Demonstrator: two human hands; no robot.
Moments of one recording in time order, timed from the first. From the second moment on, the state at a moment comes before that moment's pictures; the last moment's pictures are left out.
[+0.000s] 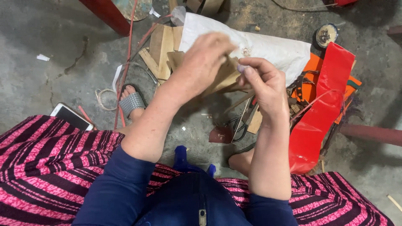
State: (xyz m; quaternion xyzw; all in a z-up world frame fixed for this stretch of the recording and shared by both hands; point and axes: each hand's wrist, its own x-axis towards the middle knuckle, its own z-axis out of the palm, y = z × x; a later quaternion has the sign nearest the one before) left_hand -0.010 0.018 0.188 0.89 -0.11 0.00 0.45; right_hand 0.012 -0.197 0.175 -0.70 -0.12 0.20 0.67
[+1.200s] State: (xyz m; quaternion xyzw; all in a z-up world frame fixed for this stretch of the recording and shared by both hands) left_hand -0.032 0.006 0.105 0.88 -0.04 -0.07 0.46; right_hand -0.002 -0.153 0.113 -0.85 -0.11 0.13 0.50
